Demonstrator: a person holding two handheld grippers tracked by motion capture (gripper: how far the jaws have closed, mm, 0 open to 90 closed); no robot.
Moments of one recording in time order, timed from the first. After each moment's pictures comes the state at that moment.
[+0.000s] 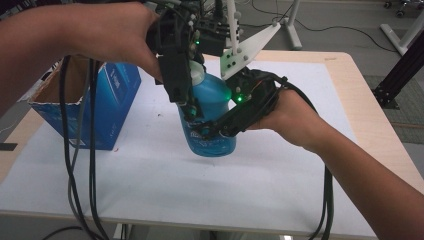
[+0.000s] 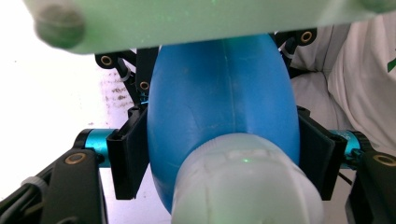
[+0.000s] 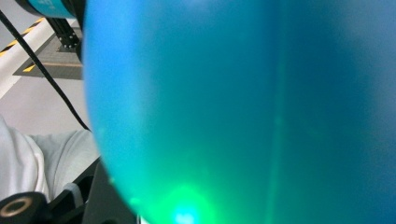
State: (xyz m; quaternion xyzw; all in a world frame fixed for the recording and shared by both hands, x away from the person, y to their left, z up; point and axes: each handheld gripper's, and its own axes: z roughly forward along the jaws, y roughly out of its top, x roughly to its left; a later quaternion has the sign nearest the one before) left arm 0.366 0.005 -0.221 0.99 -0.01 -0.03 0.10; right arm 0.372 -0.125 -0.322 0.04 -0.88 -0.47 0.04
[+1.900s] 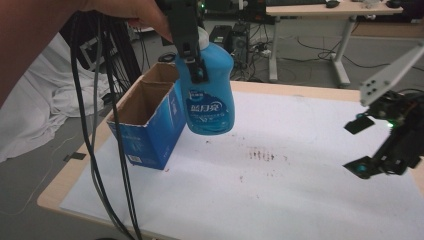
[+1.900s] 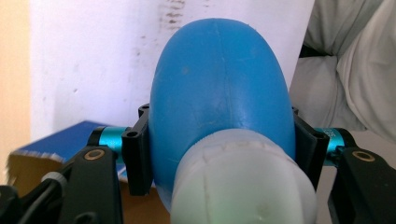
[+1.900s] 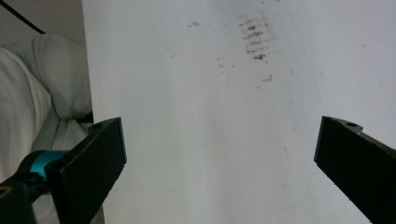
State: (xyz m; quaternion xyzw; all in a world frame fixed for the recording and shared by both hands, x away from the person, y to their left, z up) left arm 0.381 0.090 -0.114 0.99 0.12 0.02 0.06; right arm 0.387 -0.240 -0.274 -0.09 -0.96 -0.26 0.00
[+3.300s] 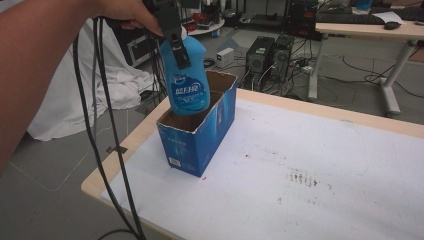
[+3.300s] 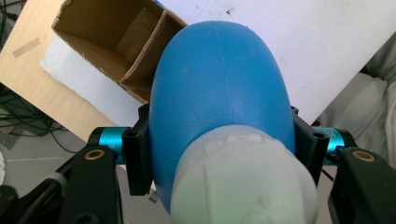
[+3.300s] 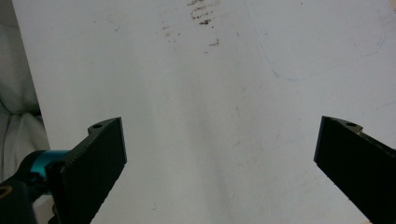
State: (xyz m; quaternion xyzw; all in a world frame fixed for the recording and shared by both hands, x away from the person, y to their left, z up) left arm 0.402 0.256 -0.132 0.94 0.34 0.05 0.07; right arm 0.406 -0.264 -0.275 -0.14 -0.96 -0.22 -0.05
